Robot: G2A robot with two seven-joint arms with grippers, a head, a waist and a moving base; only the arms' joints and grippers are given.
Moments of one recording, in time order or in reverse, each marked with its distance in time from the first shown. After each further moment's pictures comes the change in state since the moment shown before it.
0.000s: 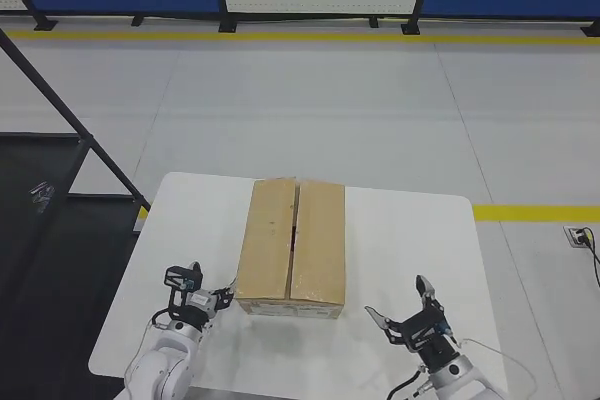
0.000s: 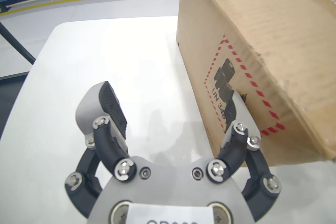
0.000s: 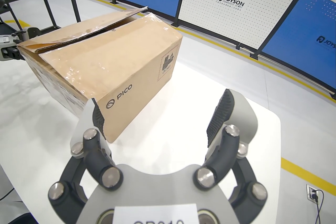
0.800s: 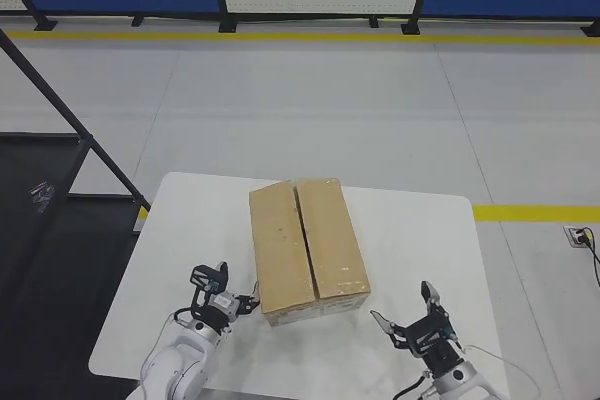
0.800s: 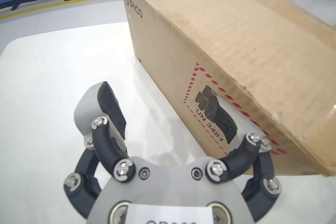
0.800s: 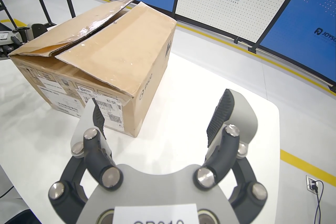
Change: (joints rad) left arm -0.008 -0.012 0.064 -0.044 0.015 -0.086 -0.039; right arm -0.034 -0.004 0.019 0.013 0.001 0.002 -0.025
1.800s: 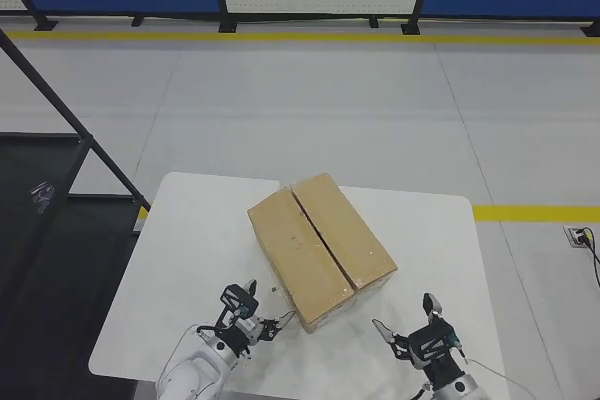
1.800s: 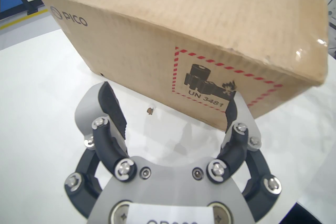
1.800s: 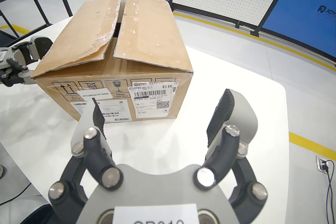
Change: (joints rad) left arm 0.069 0.004 0.053 -0.059 0.130 -0.131 0.026; right arm -0.067 -0.010 0.008 -0.028 0.063 0.032 0.026
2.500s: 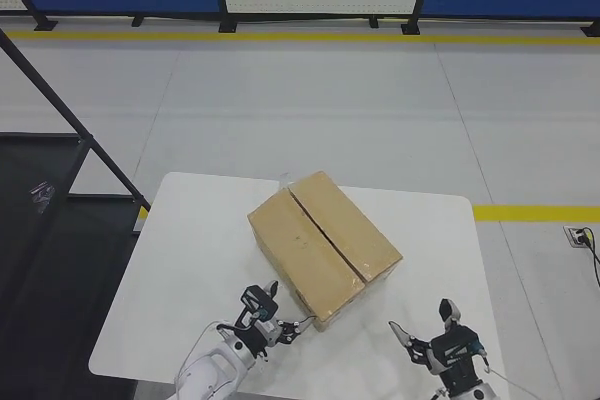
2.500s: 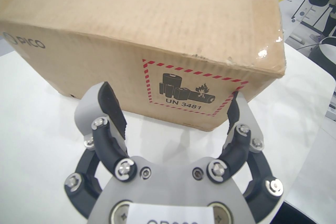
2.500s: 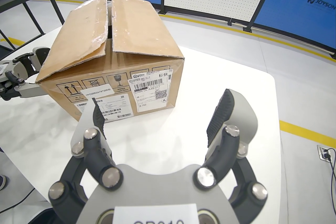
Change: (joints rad) left arm -0.089 -0.029 0.120 0.066 -0.014 0.008 0.037; right arm -0.065 0.000 0.075 0.002 0.061 -0.018 -0.063
